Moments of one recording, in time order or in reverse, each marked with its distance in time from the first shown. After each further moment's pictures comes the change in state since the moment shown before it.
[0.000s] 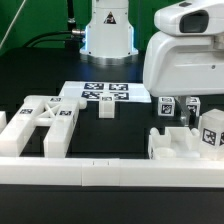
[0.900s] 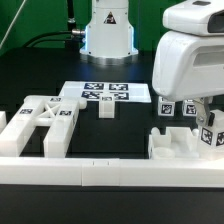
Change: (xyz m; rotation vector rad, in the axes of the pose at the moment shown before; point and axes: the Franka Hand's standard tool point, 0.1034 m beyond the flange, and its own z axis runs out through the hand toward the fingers) arm 0.001 -0.001 0.000 -0.039 -0.001 -0.252
